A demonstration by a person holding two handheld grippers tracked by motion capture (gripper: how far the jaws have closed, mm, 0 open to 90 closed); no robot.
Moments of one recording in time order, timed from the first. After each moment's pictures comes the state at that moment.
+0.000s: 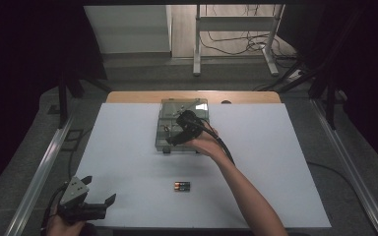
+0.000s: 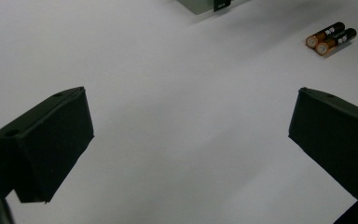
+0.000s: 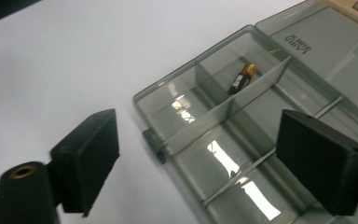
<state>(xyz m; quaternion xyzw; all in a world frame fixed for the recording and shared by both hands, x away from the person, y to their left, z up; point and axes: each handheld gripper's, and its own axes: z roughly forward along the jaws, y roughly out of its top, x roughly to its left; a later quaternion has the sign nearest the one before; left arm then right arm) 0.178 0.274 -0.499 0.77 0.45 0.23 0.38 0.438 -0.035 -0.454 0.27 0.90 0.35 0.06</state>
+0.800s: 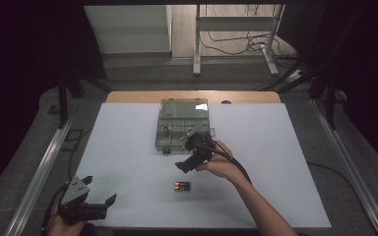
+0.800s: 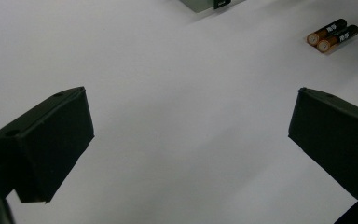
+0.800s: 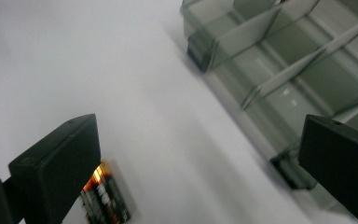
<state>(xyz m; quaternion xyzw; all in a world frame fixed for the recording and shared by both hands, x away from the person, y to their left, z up) 0.178 0.272 -0.499 0.77 0.45 0.23 0.38 0.369 -0.066 -0.462 0.23 0.92 0.30 0.08</state>
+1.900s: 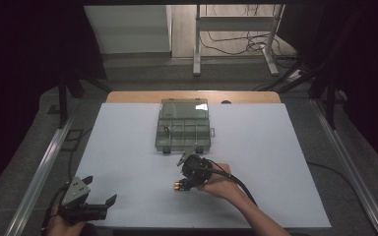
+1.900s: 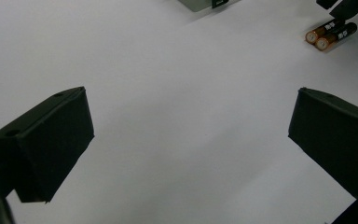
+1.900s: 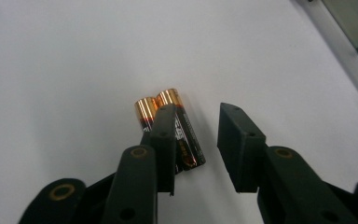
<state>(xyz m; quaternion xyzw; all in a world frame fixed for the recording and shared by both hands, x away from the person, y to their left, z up) 0.178 0.271 -0.499 0.78 0.45 0.23 0.38 0.327 -0.064 -0.494 0.16 0.96 0.24 0.03</state>
